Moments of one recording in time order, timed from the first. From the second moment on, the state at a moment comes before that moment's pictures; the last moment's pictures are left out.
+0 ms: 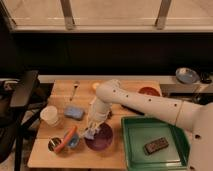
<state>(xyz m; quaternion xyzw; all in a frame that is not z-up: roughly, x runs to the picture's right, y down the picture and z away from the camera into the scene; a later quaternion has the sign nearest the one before) -0.080 0.206 0.749 -0.31 -0.36 -0.32 0.82</state>
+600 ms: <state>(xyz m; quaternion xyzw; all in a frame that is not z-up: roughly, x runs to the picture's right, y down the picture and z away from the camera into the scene) -0.044 0.253 0.726 -0.34 -0.36 -0.30 0.82</state>
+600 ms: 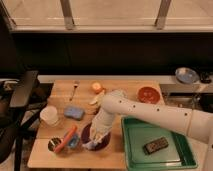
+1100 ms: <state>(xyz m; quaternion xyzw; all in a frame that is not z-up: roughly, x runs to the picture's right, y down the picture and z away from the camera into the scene) -0.010 0.209 0.744 -0.34 -0.32 -0.29 0.84</state>
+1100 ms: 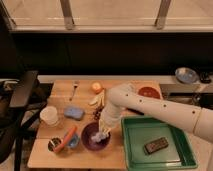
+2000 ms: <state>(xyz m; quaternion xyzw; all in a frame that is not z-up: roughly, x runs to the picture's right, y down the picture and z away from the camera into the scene) -0.056 0.251 0.713 -0.33 -0.35 -0.32 0.82</state>
